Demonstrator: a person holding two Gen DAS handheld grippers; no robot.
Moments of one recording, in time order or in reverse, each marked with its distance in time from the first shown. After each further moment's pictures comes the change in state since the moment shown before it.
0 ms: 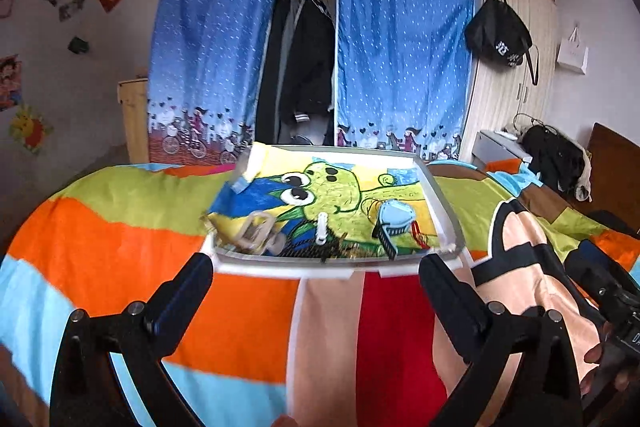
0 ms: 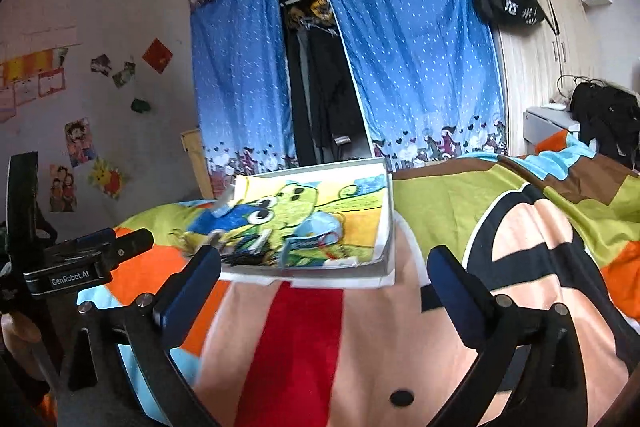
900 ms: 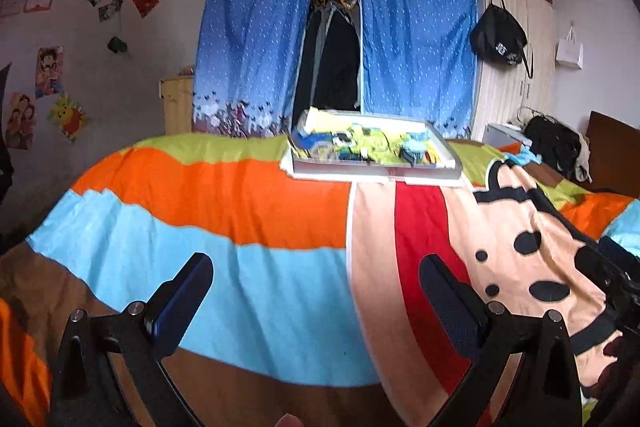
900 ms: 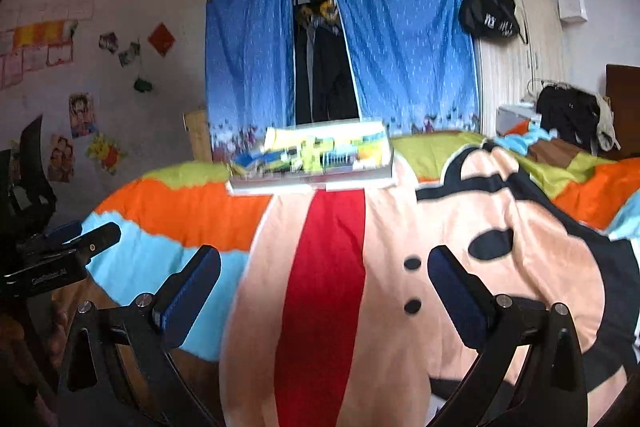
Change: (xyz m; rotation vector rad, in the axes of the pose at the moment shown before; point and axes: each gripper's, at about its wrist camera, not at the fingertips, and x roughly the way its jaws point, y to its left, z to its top) left arm -0.142 0.053 -0.142 -0.008 -0.032 0.065; right arm -0.166 0.062 -0.124 -0.060 0.031 -0.086
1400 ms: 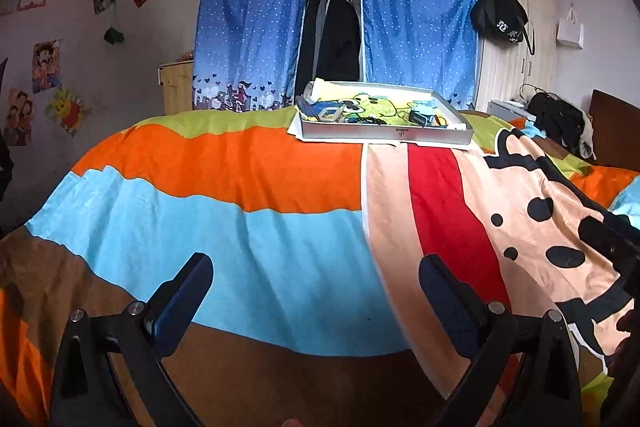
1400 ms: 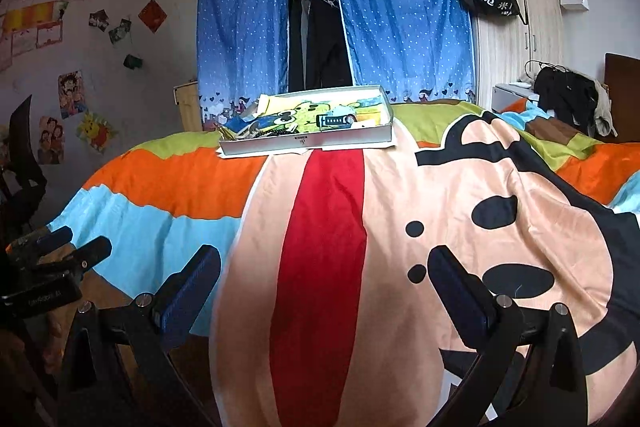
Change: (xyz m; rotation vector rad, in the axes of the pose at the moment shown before) left arm 0.010 0.016 -0.036 0.028 0.048 0.016; right arm 0.021 0.010 -0.019 -0.004 0.075 -0.034
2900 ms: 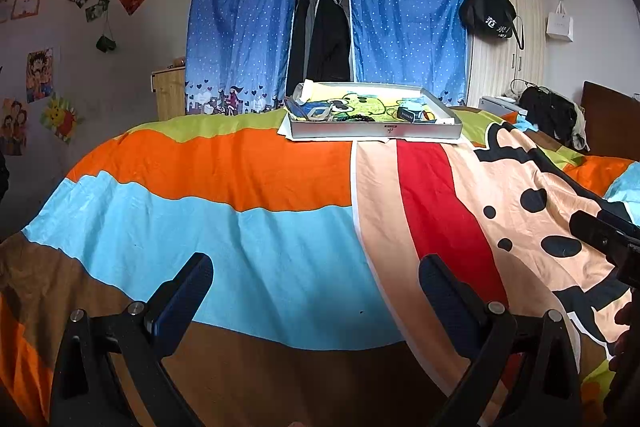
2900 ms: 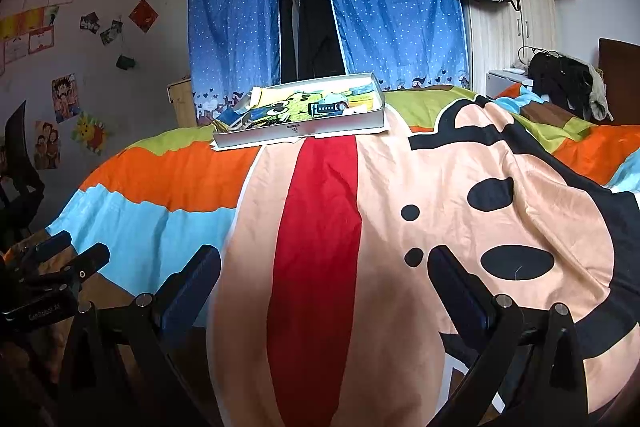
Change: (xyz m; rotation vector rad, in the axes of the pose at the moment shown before) left arm -0.005 -0.008 -0.007 0.029 -0.011 -0.015; right arm 0.002 -0.003 -0.008 0.033 0.029 -0.010
